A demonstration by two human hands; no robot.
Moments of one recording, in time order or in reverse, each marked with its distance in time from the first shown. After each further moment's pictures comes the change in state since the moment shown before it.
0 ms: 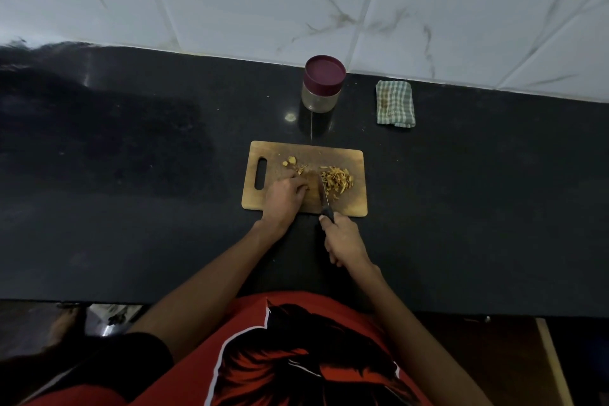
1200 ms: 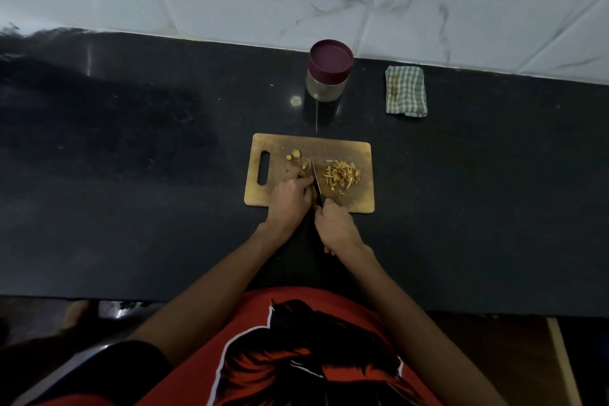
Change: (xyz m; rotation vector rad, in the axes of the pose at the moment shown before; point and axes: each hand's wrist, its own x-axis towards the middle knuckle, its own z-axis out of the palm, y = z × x) left_hand -0.006 0.005 0.000 0.027 -0.040 -0.015; right_hand 0.018 -0.028 0.009 -0.344 -0.008 -0.064
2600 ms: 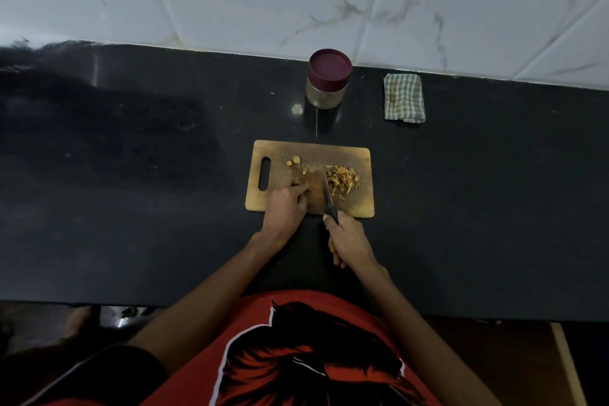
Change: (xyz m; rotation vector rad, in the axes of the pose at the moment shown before) left_hand -0.012 0.001 -0.011 -0.080 0.033 0.001; right_hand -0.018 0.027 -0.002 0.392 -0.024 0.005
